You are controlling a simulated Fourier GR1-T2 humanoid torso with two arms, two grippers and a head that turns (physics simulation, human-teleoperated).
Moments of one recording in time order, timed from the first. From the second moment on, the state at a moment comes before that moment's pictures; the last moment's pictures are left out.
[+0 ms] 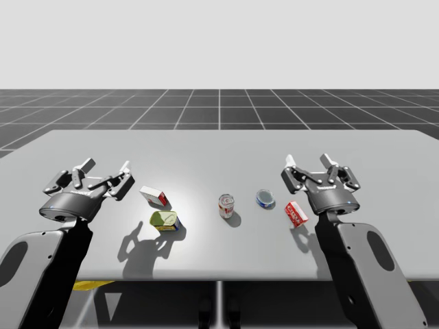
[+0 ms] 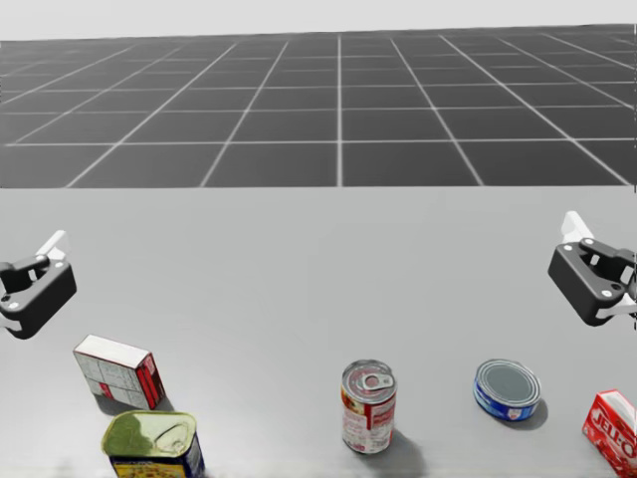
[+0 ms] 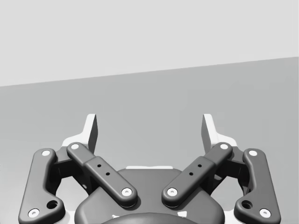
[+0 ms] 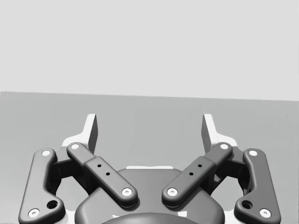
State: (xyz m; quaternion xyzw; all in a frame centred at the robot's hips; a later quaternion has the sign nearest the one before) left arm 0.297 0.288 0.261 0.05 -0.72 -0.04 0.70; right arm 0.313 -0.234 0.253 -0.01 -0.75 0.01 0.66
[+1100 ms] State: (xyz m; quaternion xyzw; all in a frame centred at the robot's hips) left arm 0.256 0.270 0.288 -0.03 -0.70 -0.06 0.71; right arm 0.311 -0.226 0.244 -0.02 -0.74 0.06 0.67
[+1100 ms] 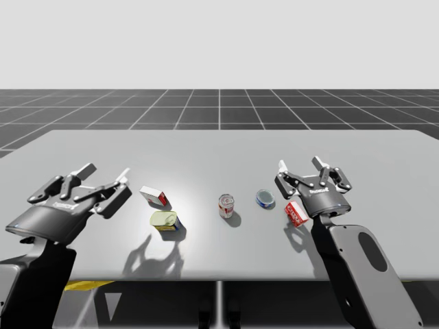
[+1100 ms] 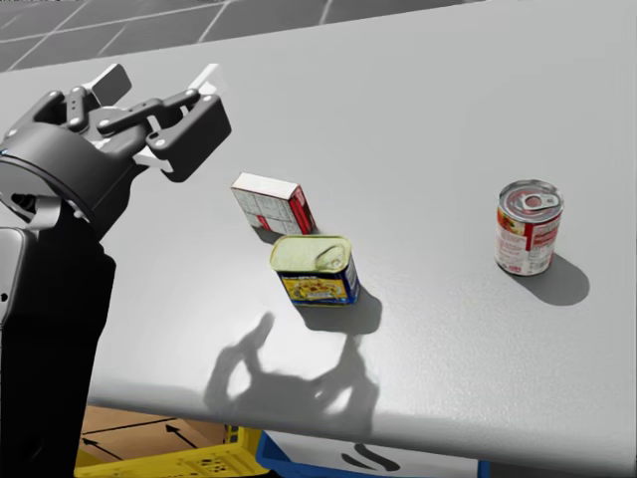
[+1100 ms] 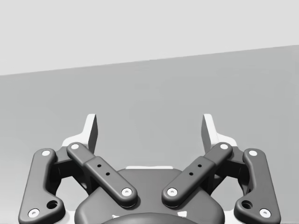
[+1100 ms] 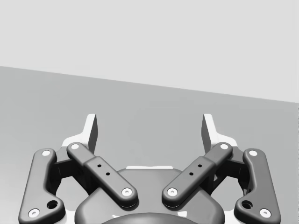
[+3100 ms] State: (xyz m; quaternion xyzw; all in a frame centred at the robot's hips) left arm 0.212 0.209 0.155 -0.12 -0.56 -0.07 0.82; right arm 0.313 -0.227 0.243 -0.03 -0.74 0.06 0.67
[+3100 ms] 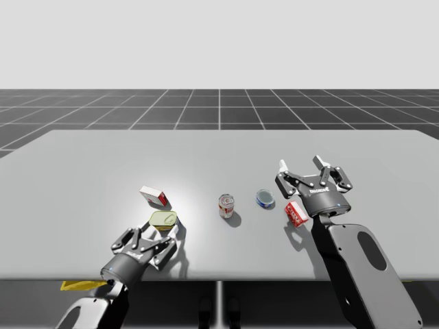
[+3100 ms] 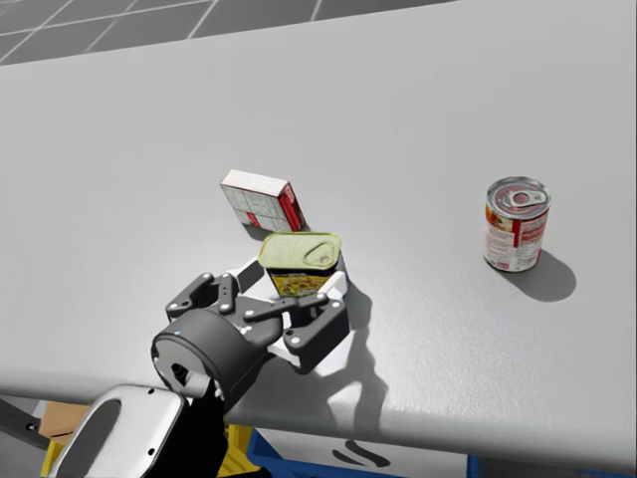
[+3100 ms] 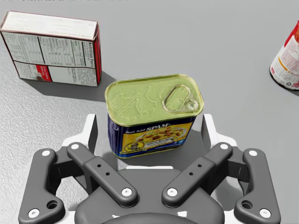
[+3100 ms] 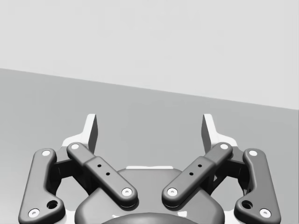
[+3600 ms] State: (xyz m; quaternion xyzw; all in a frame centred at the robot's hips) left arm 0.234 0.193 0.149 -0.10 -0.56 -0.05 0.82; right arm 0.313 -0.228 0.243 -0.03 -0.75 0.06 0.66
